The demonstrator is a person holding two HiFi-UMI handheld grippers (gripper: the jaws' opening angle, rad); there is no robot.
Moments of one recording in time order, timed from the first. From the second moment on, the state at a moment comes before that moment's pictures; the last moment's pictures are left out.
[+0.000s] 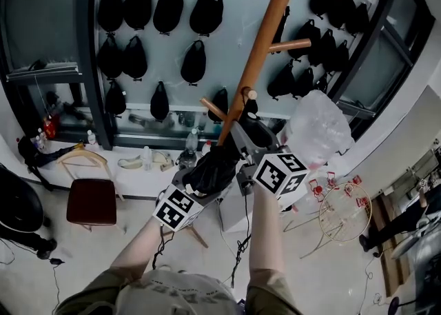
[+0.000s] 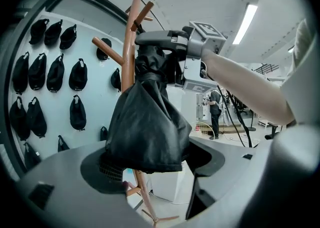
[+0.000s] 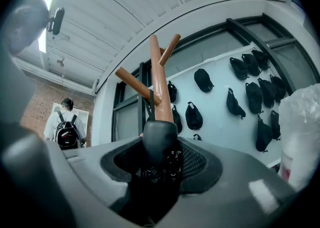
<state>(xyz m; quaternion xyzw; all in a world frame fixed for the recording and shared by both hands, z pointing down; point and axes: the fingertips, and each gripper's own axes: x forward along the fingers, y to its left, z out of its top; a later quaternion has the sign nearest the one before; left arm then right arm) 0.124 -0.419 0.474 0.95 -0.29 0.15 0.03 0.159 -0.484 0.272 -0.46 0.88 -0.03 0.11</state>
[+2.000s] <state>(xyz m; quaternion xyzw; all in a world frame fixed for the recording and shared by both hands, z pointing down) 0.078 -0.406 0.501 0.92 -0.36 0.14 0.04 0.173 -0.415 0.334 -0.57 0.81 0.07 0.11</state>
